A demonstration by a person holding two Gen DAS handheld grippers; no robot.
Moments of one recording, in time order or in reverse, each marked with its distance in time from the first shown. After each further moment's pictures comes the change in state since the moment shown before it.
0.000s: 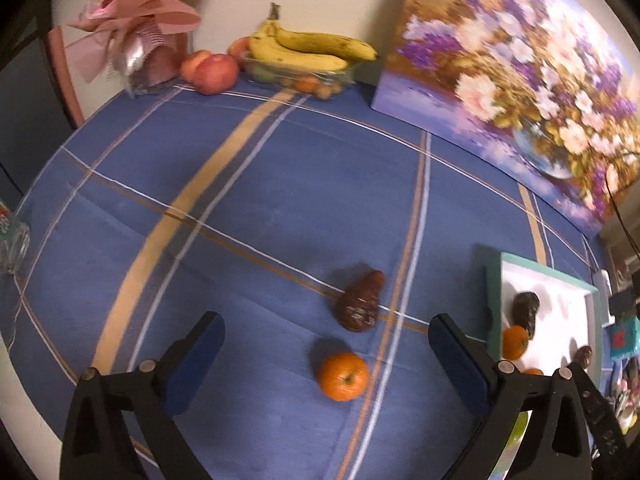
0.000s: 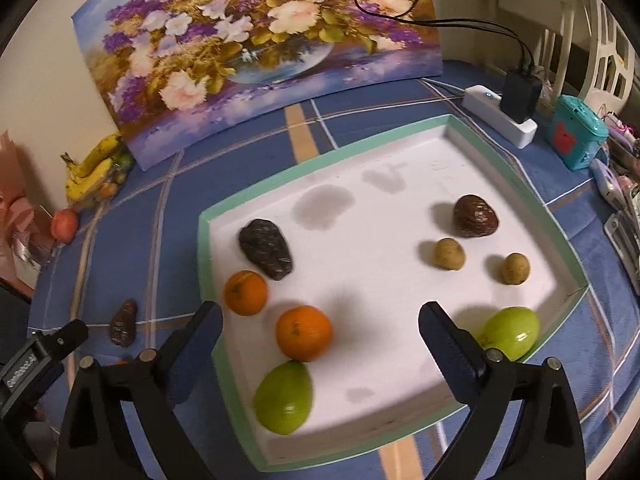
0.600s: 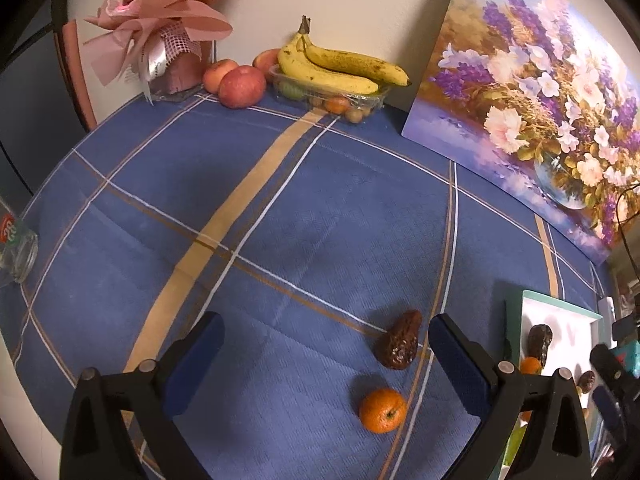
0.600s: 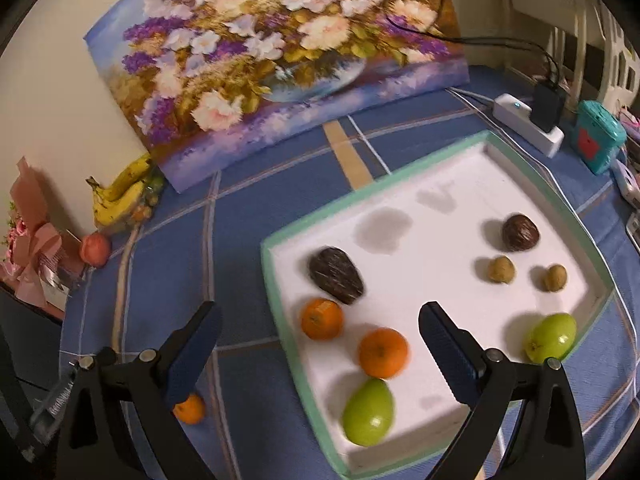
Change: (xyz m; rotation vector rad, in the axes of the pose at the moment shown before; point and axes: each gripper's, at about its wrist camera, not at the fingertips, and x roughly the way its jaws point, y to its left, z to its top) left arm 0.001 0.029 0.025 -0.032 -0.038 0.008; right arm -0.008 0.046 0.026 0.031 -0.025 0.063
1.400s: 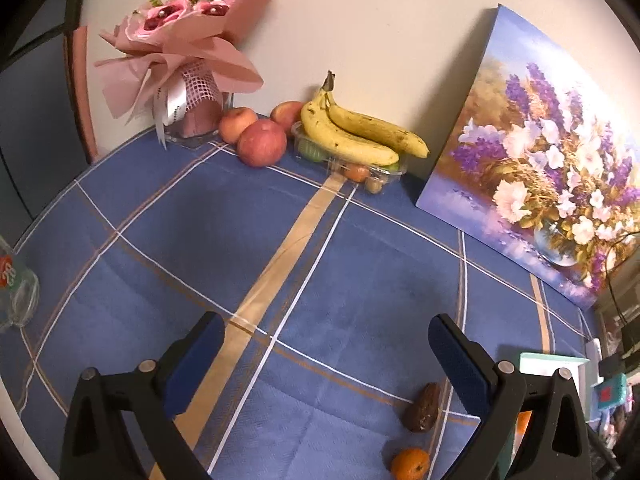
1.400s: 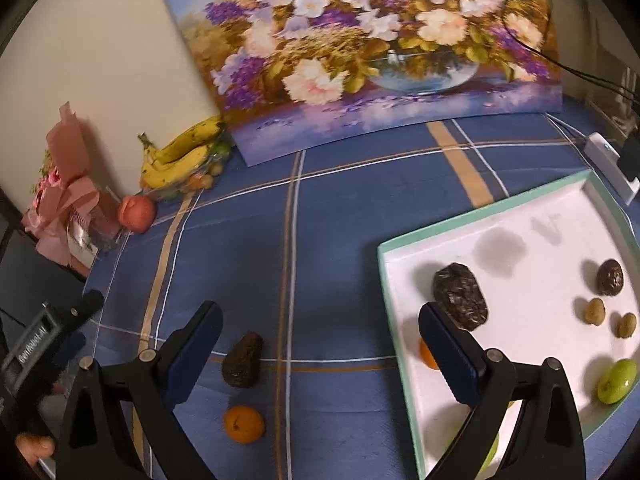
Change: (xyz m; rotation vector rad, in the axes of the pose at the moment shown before) left arm -0.014 0.057 0.048 -0.047 -0.135 -0.082; right arm 0.037 0.075 -0.001 -0.188 0.043 0.133
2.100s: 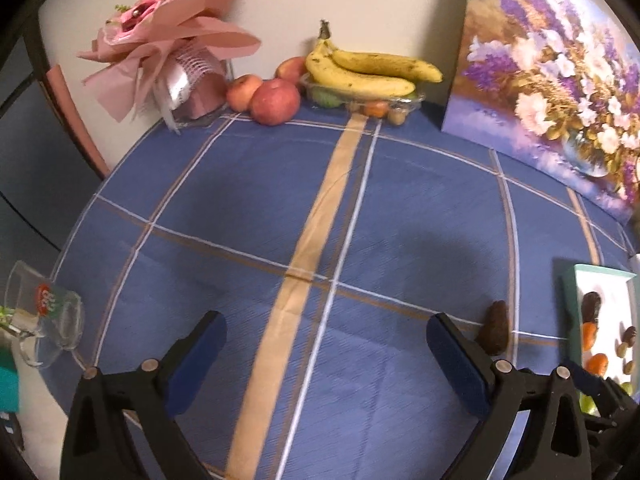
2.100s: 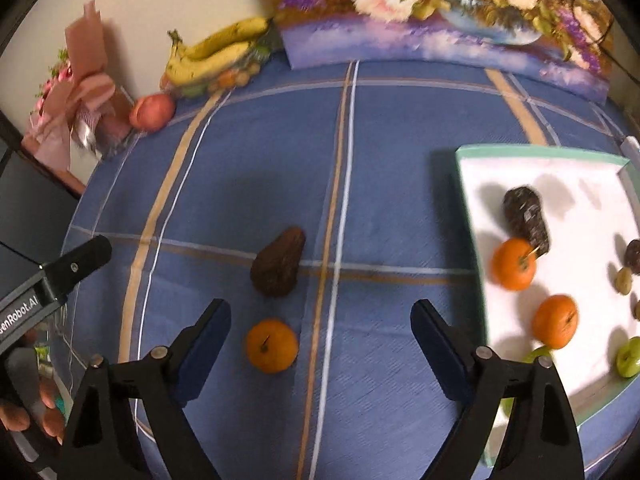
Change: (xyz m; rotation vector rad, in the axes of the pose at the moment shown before) left arm 0.006 0.015 -0.024 0.204 0.162 0.168; right arm 0.033 0.044 -0.055 -0.121 0.255 0.004
